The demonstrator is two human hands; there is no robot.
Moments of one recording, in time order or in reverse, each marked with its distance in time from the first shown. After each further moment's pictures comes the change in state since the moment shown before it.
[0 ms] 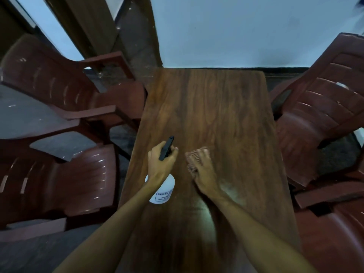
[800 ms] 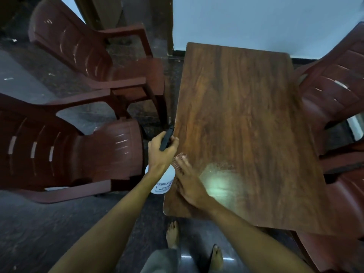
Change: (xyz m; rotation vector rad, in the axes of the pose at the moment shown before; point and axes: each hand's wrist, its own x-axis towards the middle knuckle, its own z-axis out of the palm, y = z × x) left_hand -0.055 -0.105 -0.191 -0.037 -0.006 -0.039; right_hand -0.123 -0.220 0.132 0.049 -0.195 -0.259
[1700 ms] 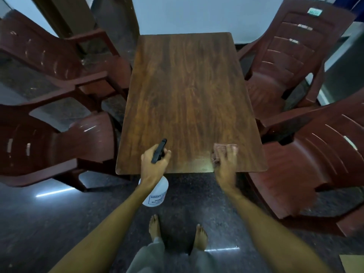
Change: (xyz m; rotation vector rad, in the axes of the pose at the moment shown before) left_hand -0.240 0.029 0.112 0.075 -0.114 0.019; right_hand -0.275 0.147 -0.102 -0.078 0.465 0.592
